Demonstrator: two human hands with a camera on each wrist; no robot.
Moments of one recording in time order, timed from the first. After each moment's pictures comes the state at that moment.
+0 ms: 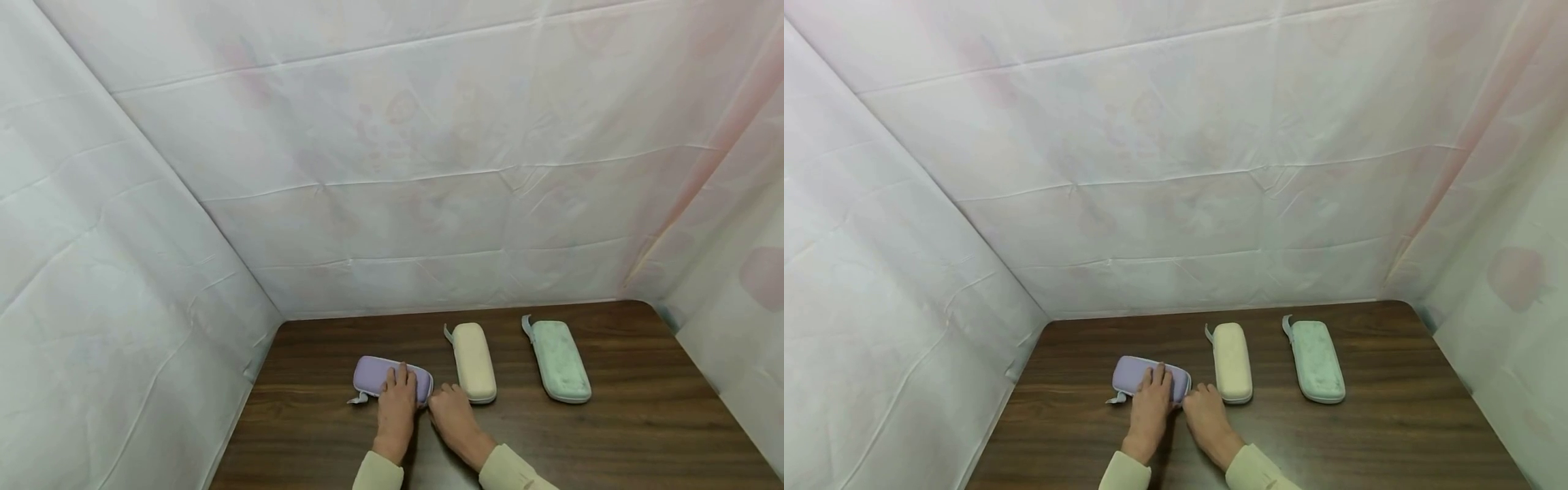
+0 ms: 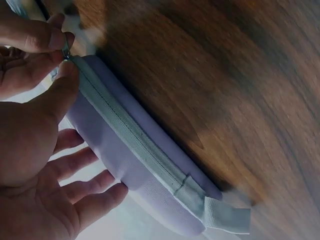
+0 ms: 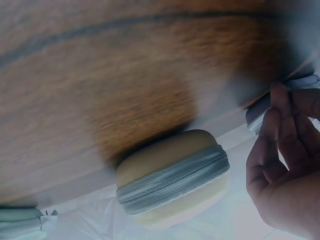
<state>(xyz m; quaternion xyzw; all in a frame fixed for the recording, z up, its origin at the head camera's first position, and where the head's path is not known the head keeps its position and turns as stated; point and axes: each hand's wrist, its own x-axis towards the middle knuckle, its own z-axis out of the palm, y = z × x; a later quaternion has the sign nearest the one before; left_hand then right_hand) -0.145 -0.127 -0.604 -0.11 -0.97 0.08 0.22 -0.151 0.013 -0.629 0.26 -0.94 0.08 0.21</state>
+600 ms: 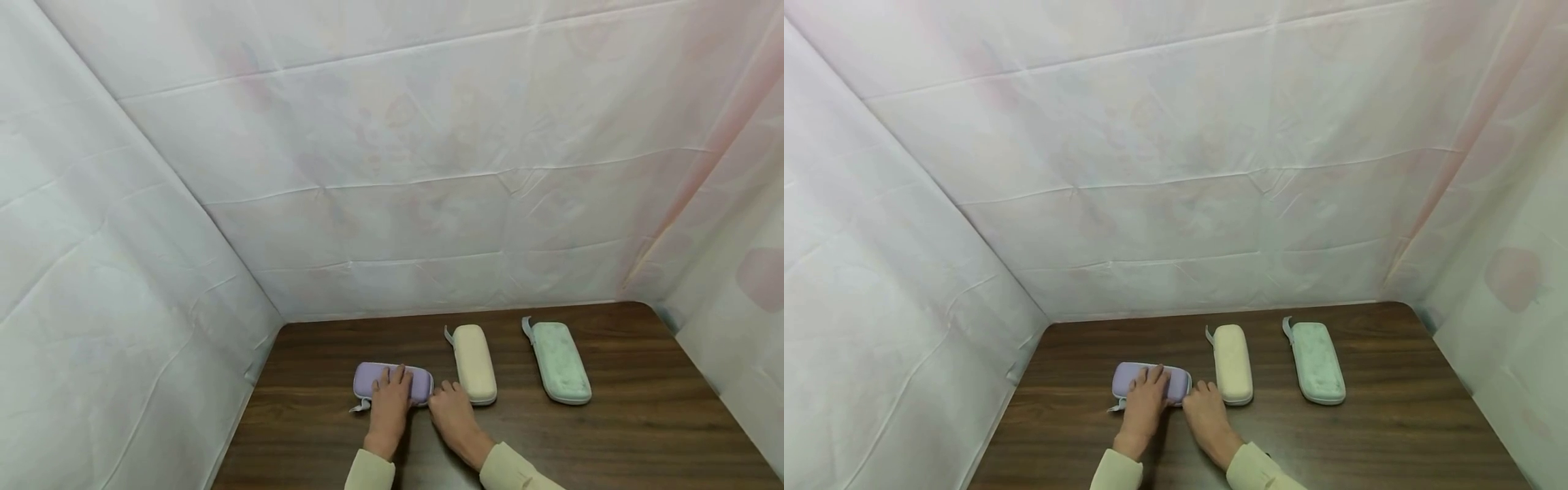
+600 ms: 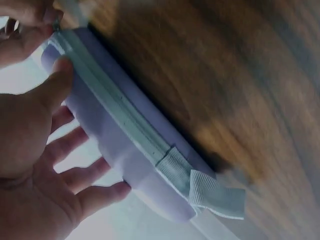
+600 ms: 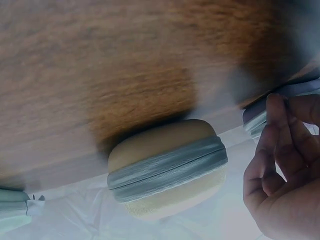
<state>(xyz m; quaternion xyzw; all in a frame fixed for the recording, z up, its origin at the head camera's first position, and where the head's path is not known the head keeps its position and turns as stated) -0.149 -0.145 -0.593 -0.14 -0.97 0.02 0.20 -0.153 0.013 -0.623 0.26 -0.94 0.02 0.21</state>
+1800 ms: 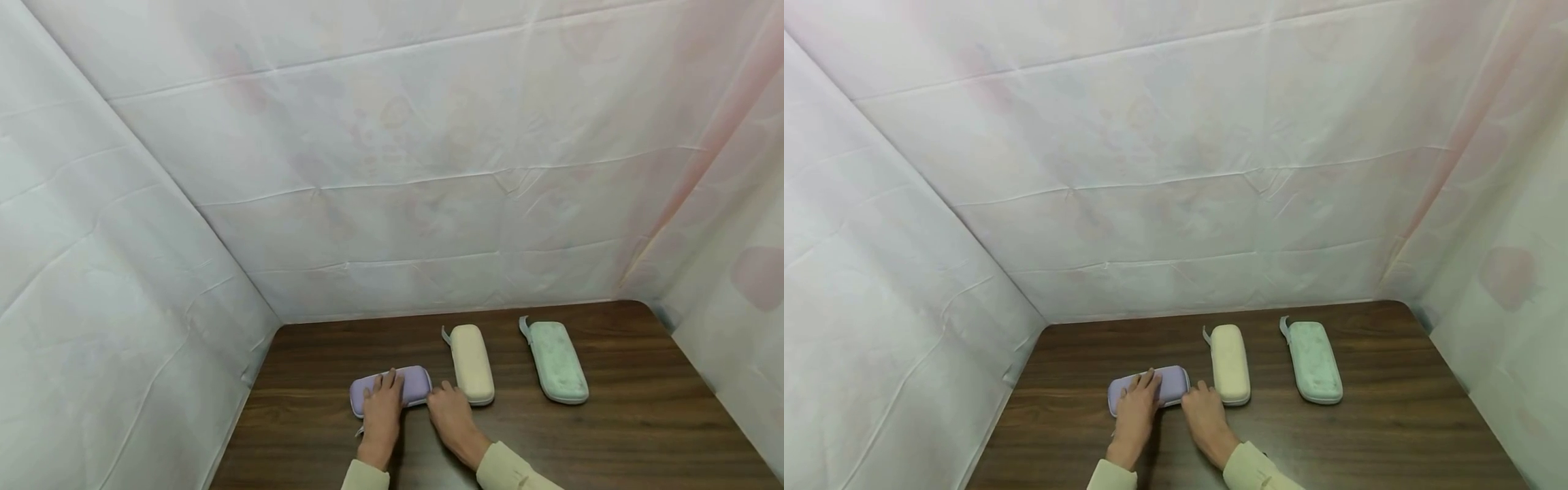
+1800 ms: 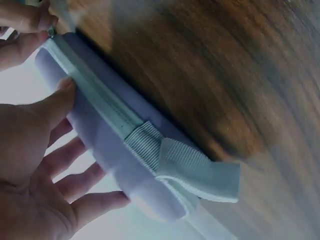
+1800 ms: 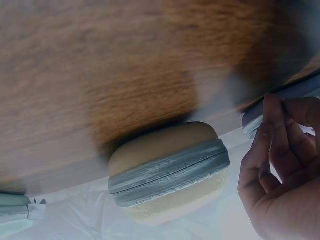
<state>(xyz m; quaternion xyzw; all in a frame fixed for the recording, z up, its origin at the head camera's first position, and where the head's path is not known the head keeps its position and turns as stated) -0.144 -0.151 -0.601 -0.10 -0.97 -0.01 0.22 -0.153 0.009 -0.631 0.23 -0.94 0.05 0.25</state>
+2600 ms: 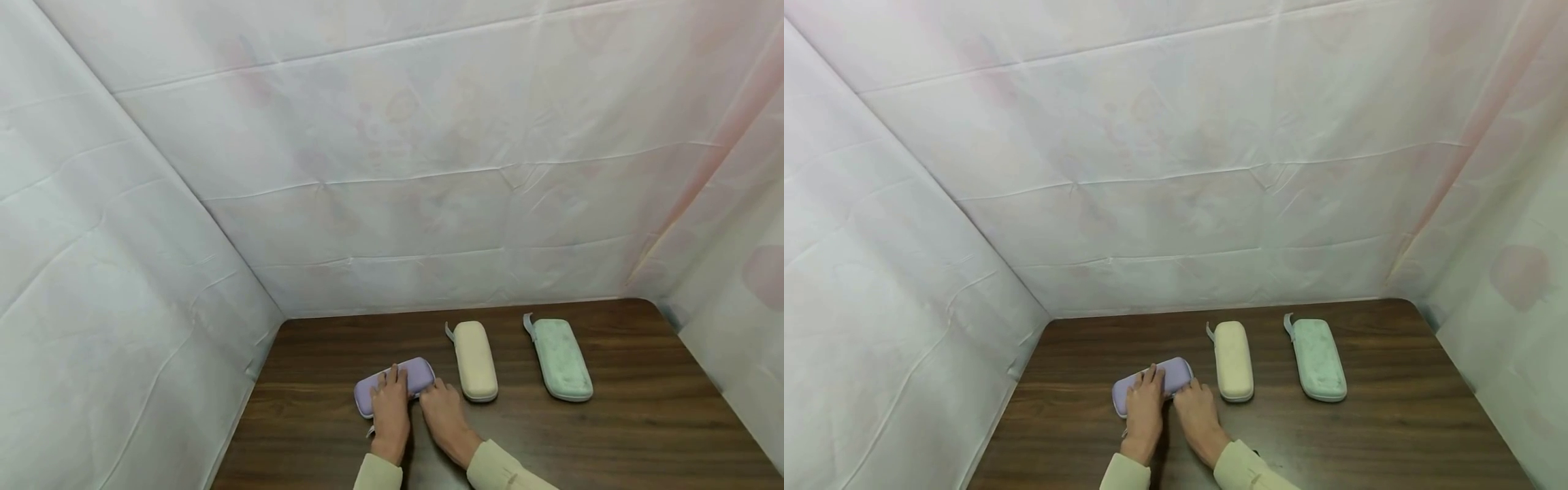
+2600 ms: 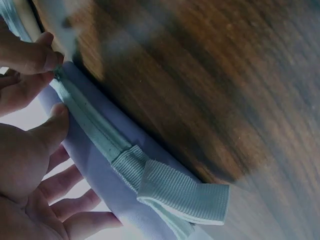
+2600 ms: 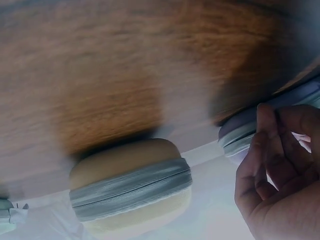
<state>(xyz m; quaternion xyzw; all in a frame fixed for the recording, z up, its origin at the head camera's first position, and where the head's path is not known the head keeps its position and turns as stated) -0.147 -0.134 -0.611 -0.04 -0.97 -0.01 0.25 -0.149 -0.011 -0.633 0.22 -0.94 0.03 0.27</state>
